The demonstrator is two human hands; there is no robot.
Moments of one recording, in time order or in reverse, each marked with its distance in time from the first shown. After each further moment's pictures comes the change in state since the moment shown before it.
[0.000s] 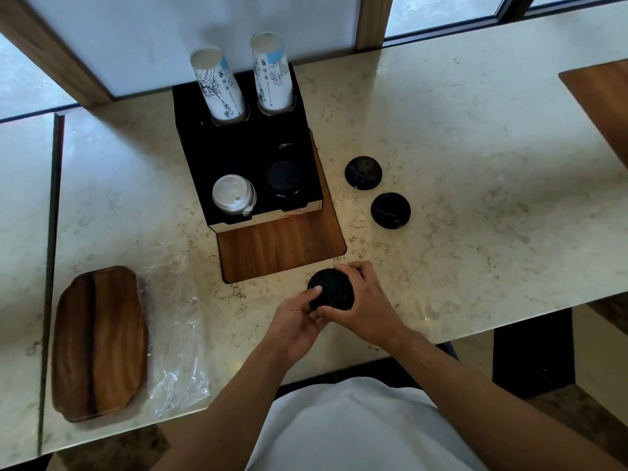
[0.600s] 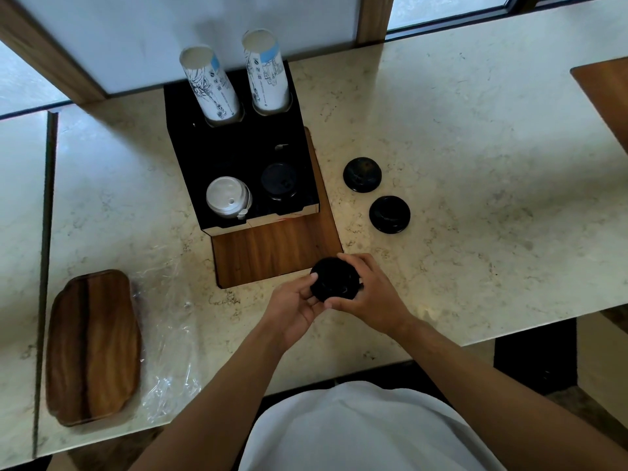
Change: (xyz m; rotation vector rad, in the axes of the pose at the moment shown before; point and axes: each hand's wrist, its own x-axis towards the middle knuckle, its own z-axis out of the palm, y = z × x) left_hand 0.020 0.024 0.025 0.081 -0.026 0.002; right_hand 0.028 0.018 -0.028 0.093 -0.052 -0.027
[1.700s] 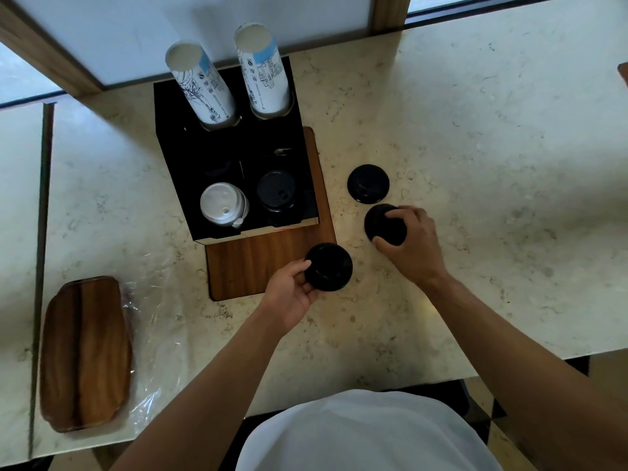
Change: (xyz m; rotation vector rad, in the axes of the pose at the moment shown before) left_hand 0.054 0.031 0.031 0.001 0.185 0.002; right_hand 0.100 0.039 -0.089 -0.191 0.253 0.122
